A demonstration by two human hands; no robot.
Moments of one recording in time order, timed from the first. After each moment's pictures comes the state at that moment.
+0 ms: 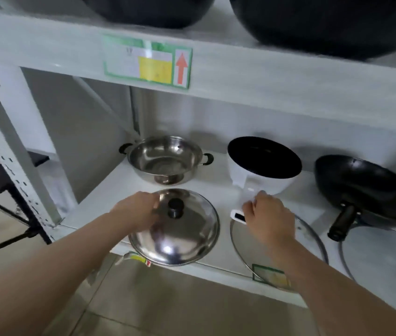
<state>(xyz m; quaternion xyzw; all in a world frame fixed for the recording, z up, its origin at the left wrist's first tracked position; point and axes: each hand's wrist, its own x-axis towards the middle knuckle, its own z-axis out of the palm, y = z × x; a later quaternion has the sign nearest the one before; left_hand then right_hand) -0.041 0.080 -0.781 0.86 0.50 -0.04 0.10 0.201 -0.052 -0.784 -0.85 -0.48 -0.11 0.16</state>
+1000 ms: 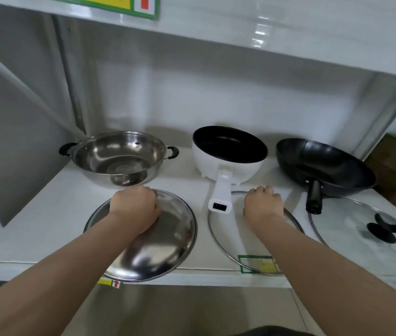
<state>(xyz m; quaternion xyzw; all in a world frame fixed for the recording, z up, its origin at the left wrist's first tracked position) 0.029 0.099 -0.822 0.89 0.44 0.03 -0.09 0.247 -0.035 -0.826 -0.91 -0.38 -0.10 -0.17</state>
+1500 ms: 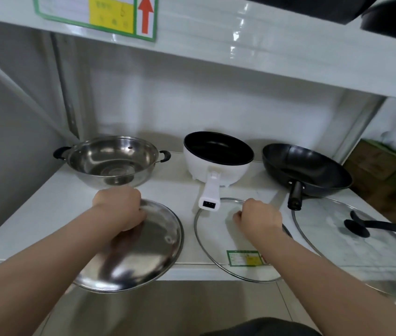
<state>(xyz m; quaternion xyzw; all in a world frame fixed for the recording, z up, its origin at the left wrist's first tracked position) 0.006 0.089 -0.796 0.90 0.43 -0.03 -0.07 0.225 -0.078 -0.816 -0.93 -0.37 -0.07 0.01</state>
